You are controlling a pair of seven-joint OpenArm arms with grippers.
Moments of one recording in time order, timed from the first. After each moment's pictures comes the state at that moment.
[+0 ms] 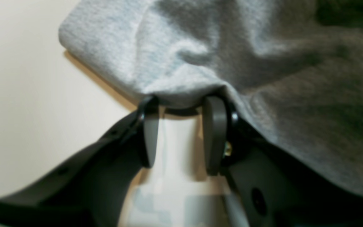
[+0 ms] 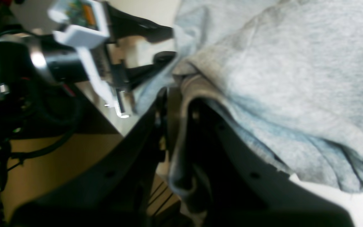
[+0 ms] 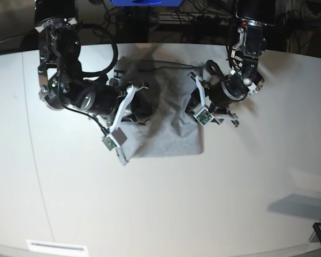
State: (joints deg) left arm 9.6 -16.8 4.8 92.8 3.5 -38.3 28.4; right arm -3.6 3.8 -8.9 114.1 42.7 10.0 -73.9
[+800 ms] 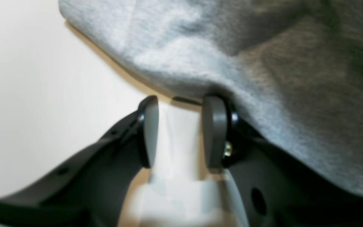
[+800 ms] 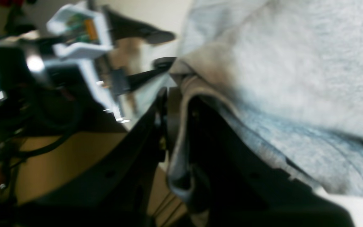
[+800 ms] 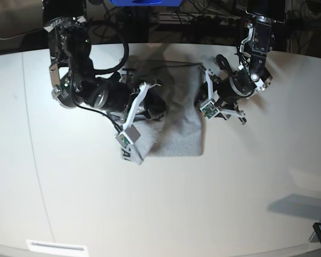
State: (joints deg) left arm 11.6 -21.1 4.9 96.7 4.3 -39.3 30.6; right arm -3.9 1.2 -11.9 111.8 42.7 9.5 -71.1
